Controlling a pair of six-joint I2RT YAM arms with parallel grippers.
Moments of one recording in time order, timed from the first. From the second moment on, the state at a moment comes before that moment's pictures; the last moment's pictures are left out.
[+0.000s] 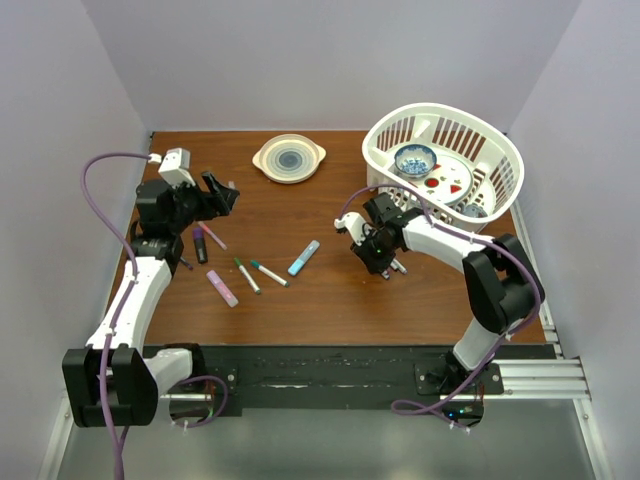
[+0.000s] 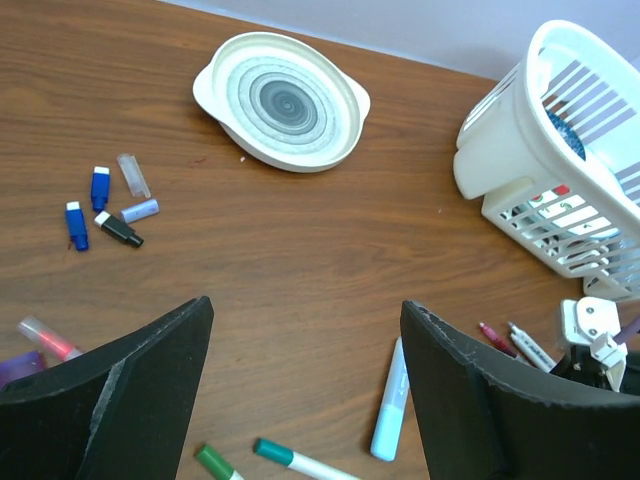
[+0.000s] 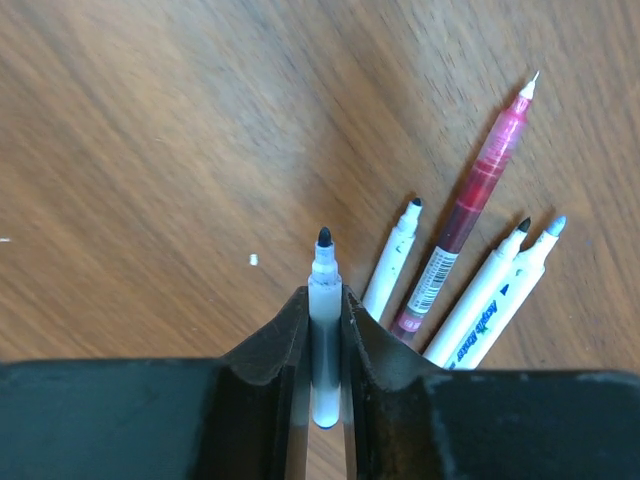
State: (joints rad) left arm 0.03 1.11 0.79 0.03 0.37 -0.36; right arm 0.53 1.69 1.07 -0.61 -0.21 -0.42
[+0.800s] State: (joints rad) left arm 0.08 1.21 0.78 0.06 0.52 -0.42; right arm 0.52 1.67 1.07 -0.63 -0.21 -0.46
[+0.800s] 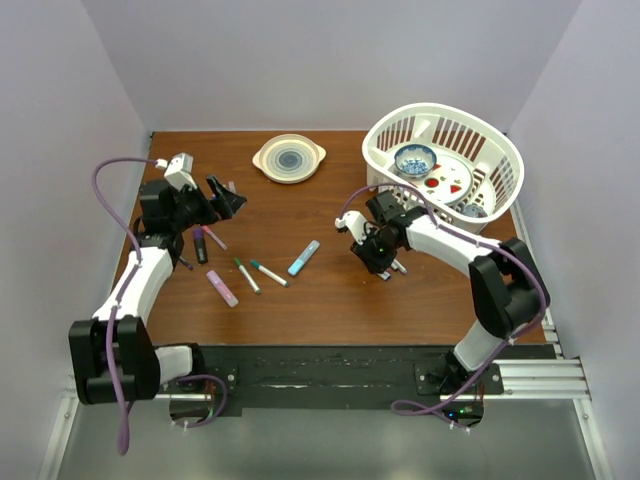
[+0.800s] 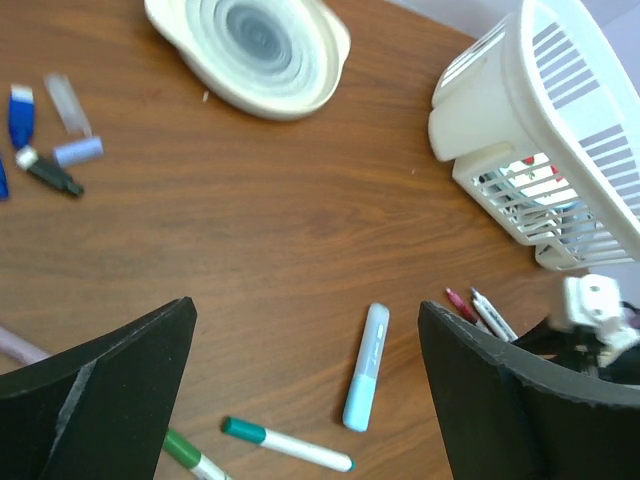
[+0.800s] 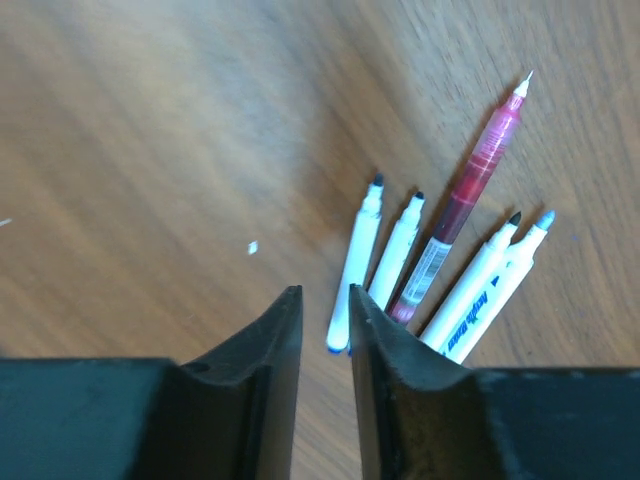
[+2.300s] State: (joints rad) left arm -0.26 1.61 0.90 -0.55 -0.26 -0.76; right arm 0.50 1.46 1.08 -0.66 -0.52 -0.52
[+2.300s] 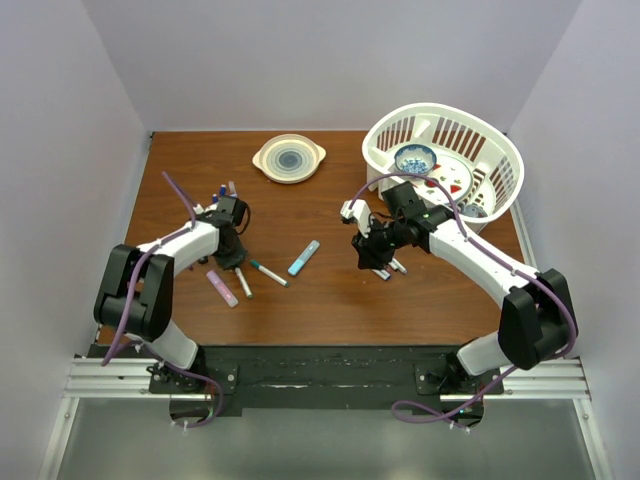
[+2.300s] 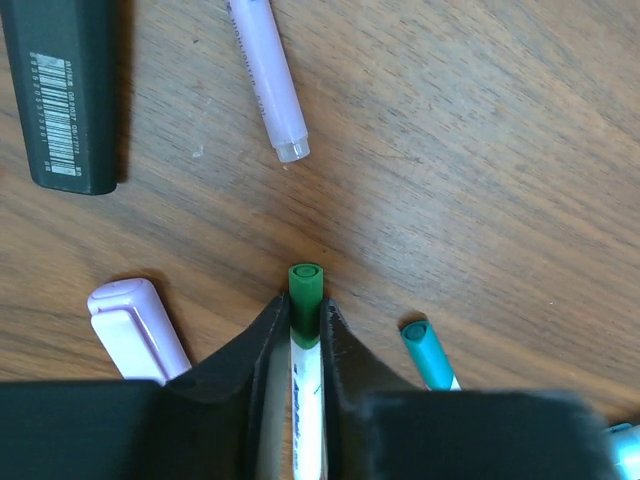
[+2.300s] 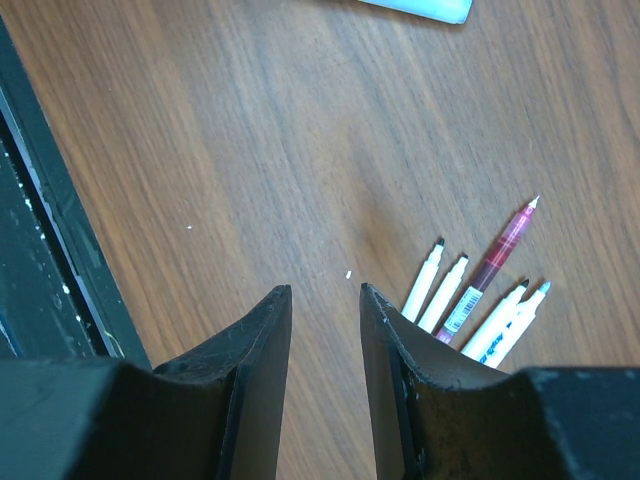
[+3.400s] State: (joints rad) left arm -0.56 1.23 0.58 0.43 0.27 -0.95; right arm 0.58 1.49 0.85 0.07 -0.94 0.31
